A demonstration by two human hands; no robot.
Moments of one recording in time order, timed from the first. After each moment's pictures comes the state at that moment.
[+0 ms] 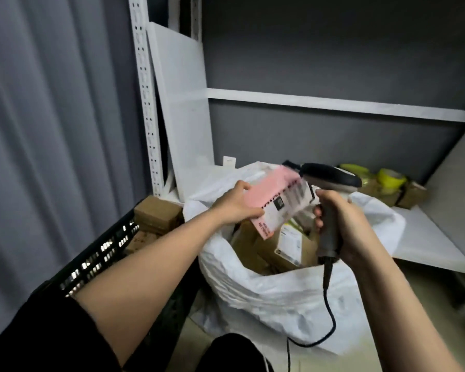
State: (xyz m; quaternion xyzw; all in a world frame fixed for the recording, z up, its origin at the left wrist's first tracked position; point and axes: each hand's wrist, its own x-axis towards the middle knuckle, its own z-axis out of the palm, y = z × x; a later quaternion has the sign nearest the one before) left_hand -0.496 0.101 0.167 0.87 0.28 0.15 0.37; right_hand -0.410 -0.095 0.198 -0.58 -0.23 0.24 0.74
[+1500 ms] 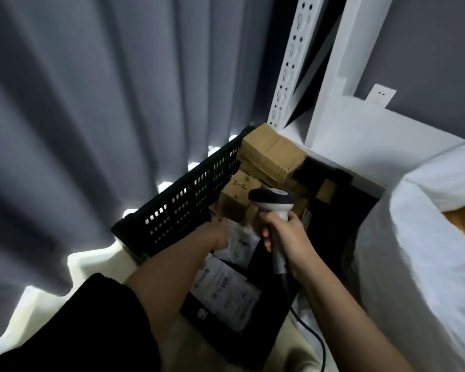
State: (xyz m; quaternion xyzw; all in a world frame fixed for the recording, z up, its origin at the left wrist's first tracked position) left_hand -0.667 0.415 -0.178 0.79 0.51 -0.18 0.31; right_hand -0.546 0.290 -0.072 -0.65 -0.24 0.51 0.52
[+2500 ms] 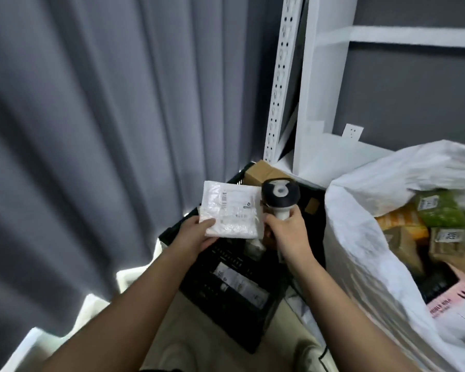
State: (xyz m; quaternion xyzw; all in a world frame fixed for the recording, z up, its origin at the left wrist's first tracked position) left_hand -0.762 0.278 0.001 0.33 0.52 0.39 0.68; right_hand -0.599 0.192 0.036 -0.69 -0.33 0.33 0.55
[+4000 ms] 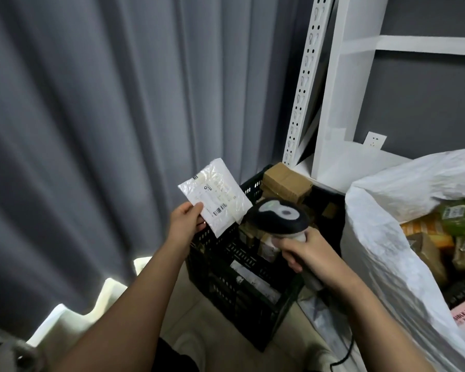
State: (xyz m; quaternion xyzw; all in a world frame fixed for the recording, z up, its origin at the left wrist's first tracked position) left_hand -0.815 0.258 0.021 0.41 0.54 0.50 0.54; right_hand -0.605 0.134 0.056 -0.56 -0.50 0.48 0.46
